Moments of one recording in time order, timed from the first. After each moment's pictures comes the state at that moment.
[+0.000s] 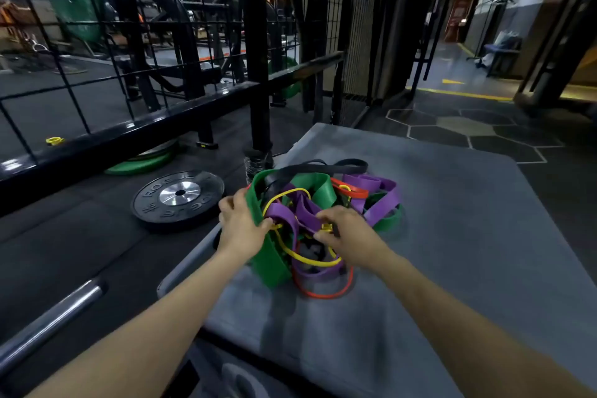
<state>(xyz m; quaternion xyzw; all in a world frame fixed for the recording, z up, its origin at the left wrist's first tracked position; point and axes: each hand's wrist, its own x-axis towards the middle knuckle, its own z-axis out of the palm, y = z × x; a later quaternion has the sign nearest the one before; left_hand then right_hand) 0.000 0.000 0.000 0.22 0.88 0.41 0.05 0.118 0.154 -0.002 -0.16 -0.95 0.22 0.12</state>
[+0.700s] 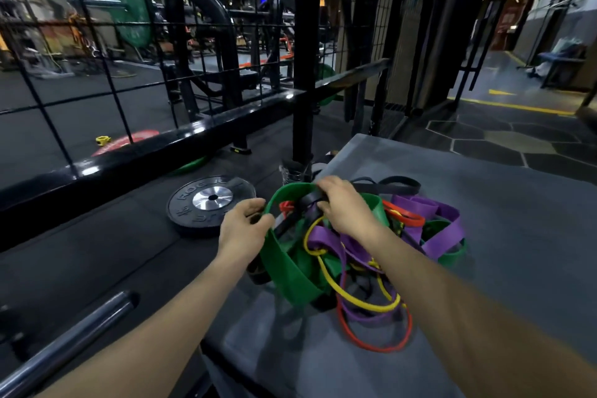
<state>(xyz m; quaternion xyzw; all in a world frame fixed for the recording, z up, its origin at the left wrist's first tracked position) -0.077 -0.025 -0.007 0.12 0.79 0.59 0.04 -0.026 0.156 0.012 -0.12 -0.97 0.14 0.16</state>
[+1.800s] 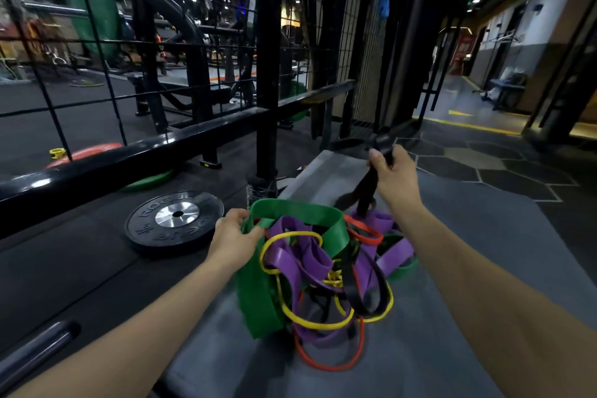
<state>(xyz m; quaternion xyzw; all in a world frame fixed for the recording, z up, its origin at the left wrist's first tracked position) -0.070 0.027 0.000 0.19 0.83 0.51 0.08 0.045 0.246 0.085 -0.25 -0.75 0.42 0.44</state>
